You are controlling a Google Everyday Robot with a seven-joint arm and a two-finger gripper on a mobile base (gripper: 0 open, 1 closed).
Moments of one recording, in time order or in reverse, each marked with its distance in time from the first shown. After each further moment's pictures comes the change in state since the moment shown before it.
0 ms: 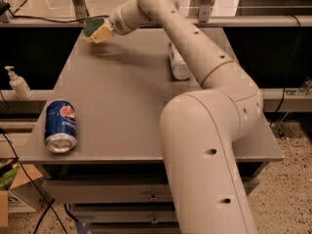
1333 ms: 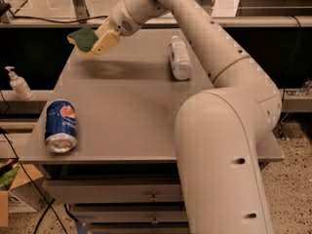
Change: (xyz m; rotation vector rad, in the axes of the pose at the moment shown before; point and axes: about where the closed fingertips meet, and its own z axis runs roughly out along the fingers) arm 0.005 0.089 -0.064 -0.318 0.066 -0.326
